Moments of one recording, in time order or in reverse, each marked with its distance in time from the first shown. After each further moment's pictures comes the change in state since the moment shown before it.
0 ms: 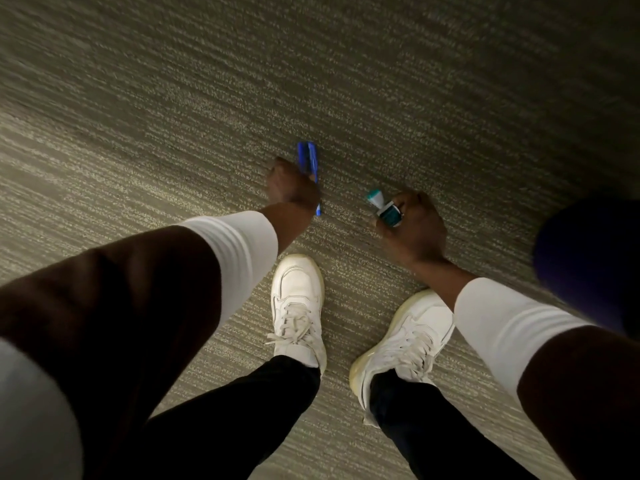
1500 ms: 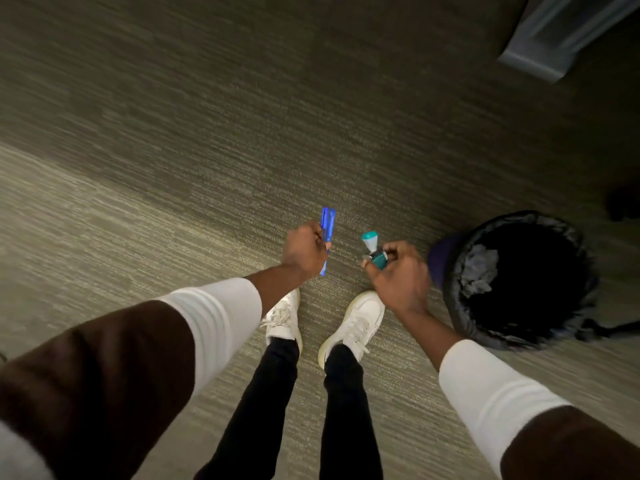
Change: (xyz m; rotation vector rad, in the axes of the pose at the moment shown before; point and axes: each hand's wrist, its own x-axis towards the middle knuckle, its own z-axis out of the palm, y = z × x) left_hand -0.250 0.115 -0.192 0.041 -0.352 0.398; right_hand -0.162 -0.061 -0.253 0.159 0.144 0.098
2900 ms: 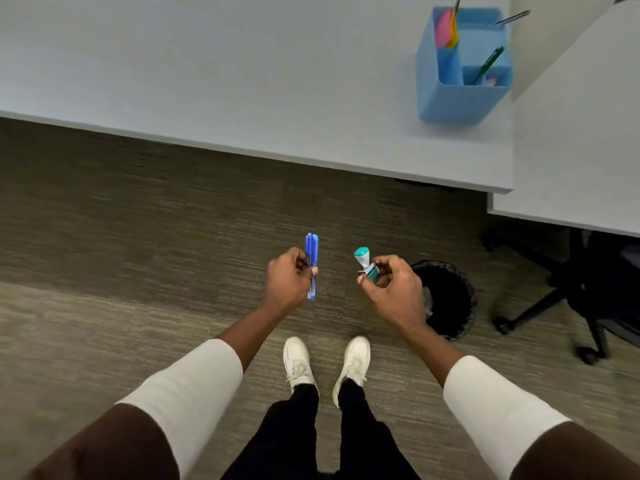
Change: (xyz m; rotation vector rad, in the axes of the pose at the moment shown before) left_hand -0.212 0.214 -0.270 -0.027 0.101 0.313; right_hand -0.155 -0.229 -0.321 0.163 0.210 -0.014
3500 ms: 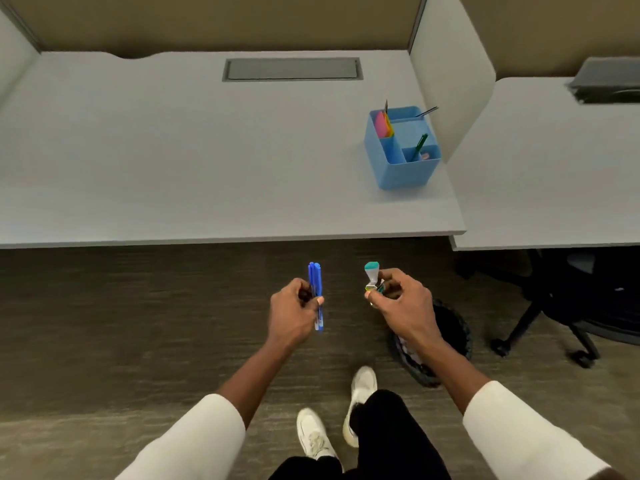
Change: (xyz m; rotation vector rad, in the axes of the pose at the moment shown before) left_hand 0.017 0.066 -0.068 -0.030 -0.060 0.183; right_hand 0.006 -0.082 -0.063 0.247 0.125 0.111
